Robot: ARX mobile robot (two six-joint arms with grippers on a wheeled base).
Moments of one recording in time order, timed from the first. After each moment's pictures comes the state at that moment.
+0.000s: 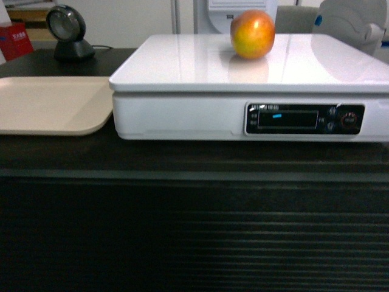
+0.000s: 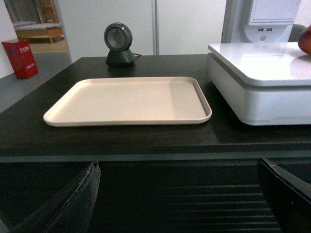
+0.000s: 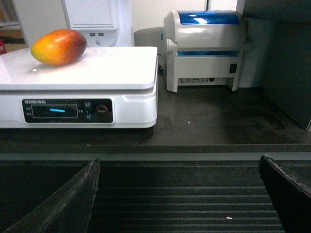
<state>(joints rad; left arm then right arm) 0.00 0.00 0.01 0.00 0.00 0.00 0.00 0.00 0.01 0.00 0.00 0.00</state>
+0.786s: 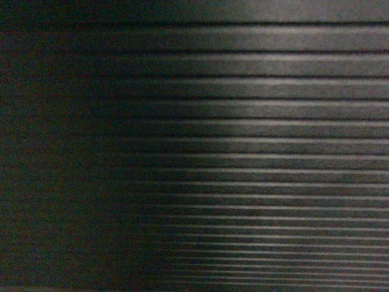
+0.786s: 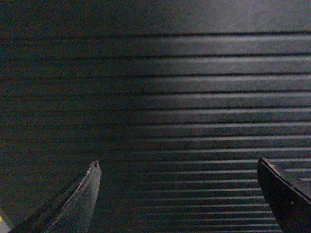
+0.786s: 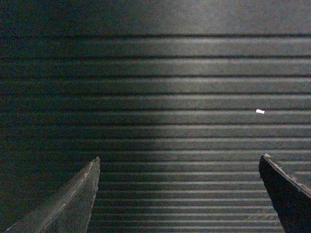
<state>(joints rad) 0.00 0.00 0.01 0.00 0.00 0.00 0.00 0.00 0.01 0.00 0.00 0.00</state>
